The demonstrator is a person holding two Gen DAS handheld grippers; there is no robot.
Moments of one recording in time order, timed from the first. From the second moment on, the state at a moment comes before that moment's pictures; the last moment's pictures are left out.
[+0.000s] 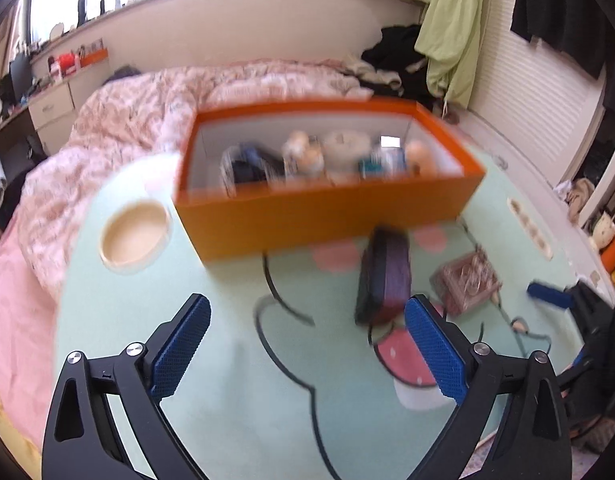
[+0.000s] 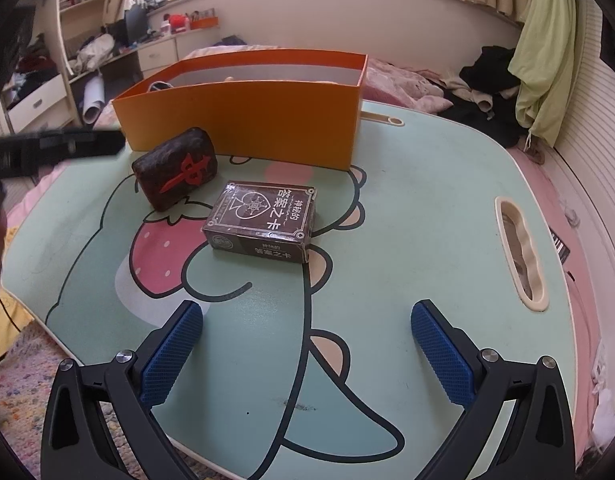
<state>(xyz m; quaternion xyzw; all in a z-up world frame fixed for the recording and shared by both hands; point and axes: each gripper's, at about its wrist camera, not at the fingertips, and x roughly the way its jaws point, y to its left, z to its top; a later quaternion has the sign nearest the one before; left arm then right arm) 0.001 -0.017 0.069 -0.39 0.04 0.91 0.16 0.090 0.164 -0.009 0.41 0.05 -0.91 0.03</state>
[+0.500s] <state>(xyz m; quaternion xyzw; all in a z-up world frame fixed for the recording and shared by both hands) -0.150 0.013 0.052 -0.56 0.13 0.81 0.11 0.090 0.163 -0.009 0.41 0.05 -0.91 0.03</state>
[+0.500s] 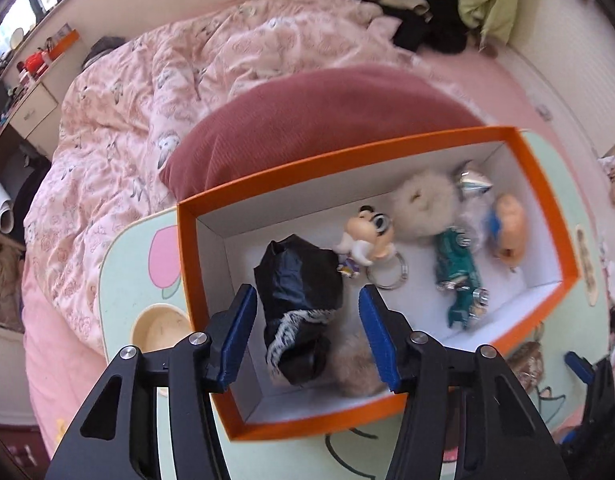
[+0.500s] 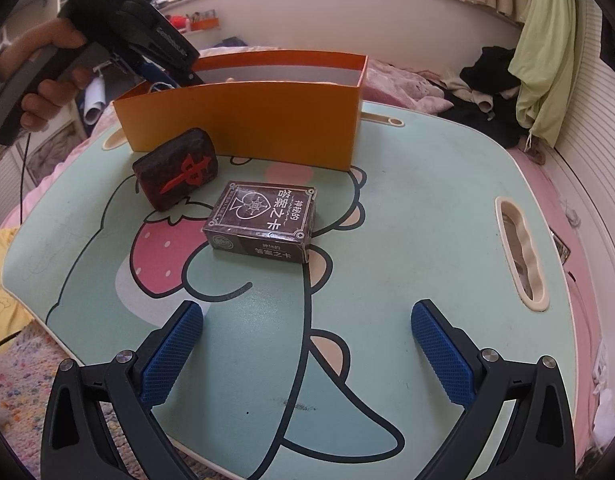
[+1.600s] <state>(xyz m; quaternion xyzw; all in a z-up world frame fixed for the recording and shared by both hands) -0.031 -0.026 0.035 -0.51 -0.01 0.83 0.21 0.090 0.163 -0.009 0.41 0.05 -0.91 0.03</state>
